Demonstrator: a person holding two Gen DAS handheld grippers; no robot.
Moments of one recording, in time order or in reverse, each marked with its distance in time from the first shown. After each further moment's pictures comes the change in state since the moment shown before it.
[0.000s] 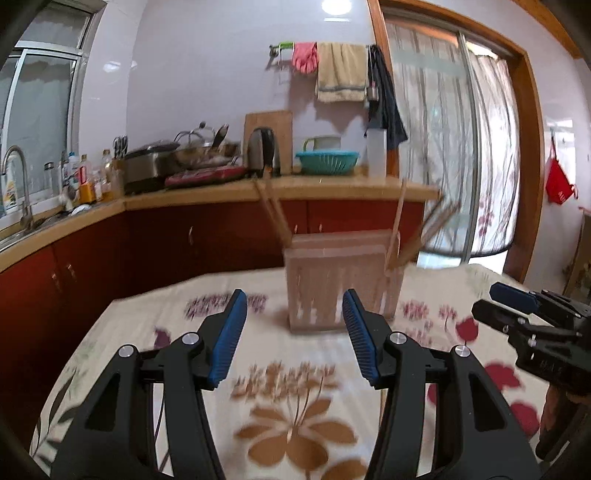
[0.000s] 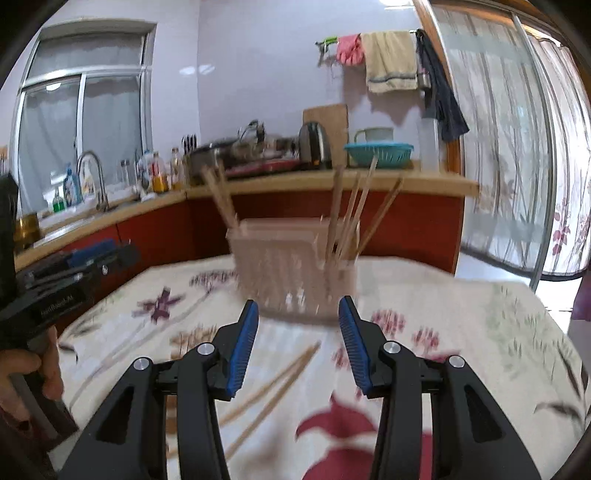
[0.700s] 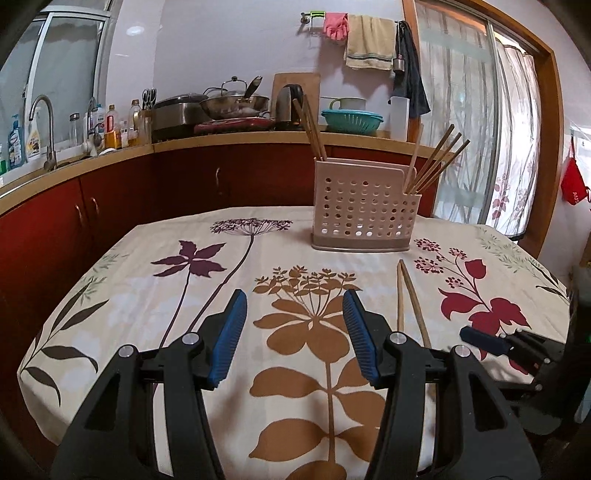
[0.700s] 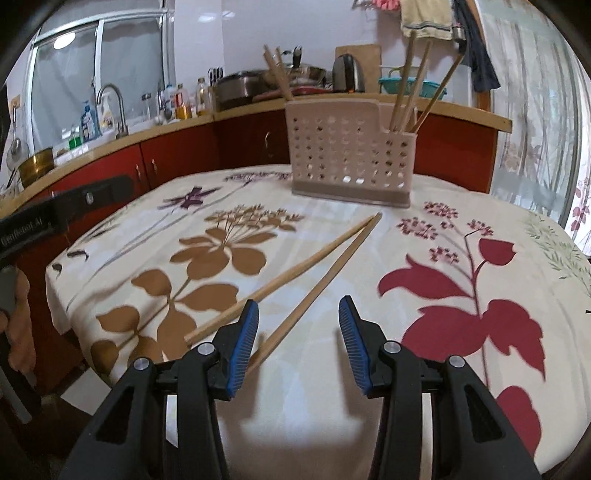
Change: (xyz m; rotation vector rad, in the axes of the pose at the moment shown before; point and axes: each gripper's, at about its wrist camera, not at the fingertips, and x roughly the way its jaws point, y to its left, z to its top) left arm -0.036 0.021 -0.077 -0.092 0.114 0.052; right arm 0.015 0.052 -0.104 -0.065 0.216 0.061
